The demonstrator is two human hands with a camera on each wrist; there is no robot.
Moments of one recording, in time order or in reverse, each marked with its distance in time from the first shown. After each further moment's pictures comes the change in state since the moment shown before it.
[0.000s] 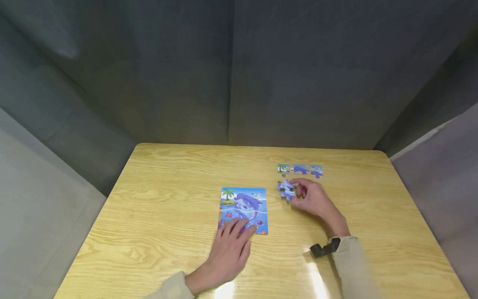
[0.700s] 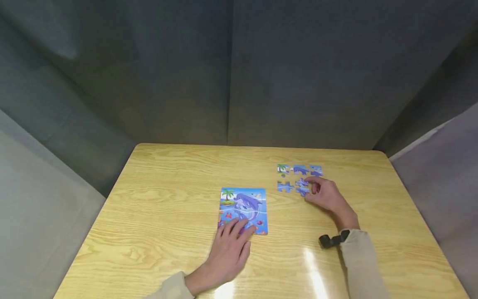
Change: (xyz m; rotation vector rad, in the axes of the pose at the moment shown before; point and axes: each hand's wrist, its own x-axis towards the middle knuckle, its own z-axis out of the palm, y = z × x) left_hand 0.000 -0.001 -0.002 -0.011 -0.026 -0.004; right_hand -0.003 0.058 -0.022 -0.095 -0.027 0.159
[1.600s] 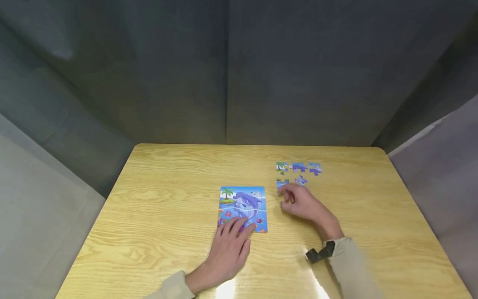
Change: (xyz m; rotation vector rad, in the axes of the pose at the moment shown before) left_hand 0.000 0.000 0.002 0.006 0.006 -0.006; right_hand -0.015 -0.089 0.029 0.132 -0.132 -0.222
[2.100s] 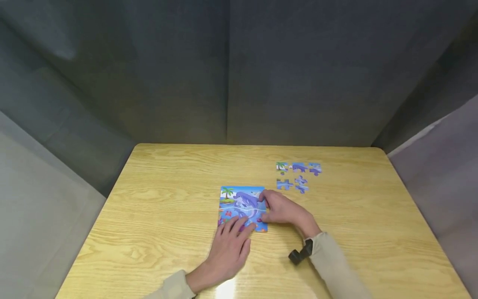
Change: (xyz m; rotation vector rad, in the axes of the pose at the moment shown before) left_hand 0.000 0.001 -0.004 0.030 -0.029 0.001; right_hand 0.028 -0.040 0.040 -0.082 -0.250 0.029
